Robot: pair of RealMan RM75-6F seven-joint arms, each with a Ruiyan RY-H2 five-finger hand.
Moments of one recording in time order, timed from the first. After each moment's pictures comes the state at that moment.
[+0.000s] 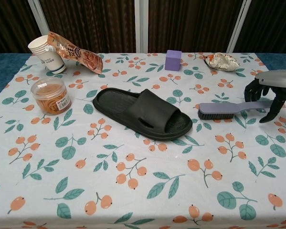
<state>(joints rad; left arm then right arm) -0.08 -1.23 -0.04 -1.52 1.44 1.44 0.04 0.70 -1.43 0.14 -1.22 -1.03 0.58 -0.22</state>
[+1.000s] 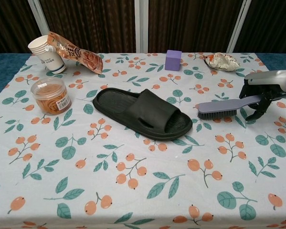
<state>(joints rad) -0.07 -1.25 -0.05 -1.49 1.42 1.45 0.00 0.81 -1.42 0.10 -1.21 -0.92 0.46 -0.12</state>
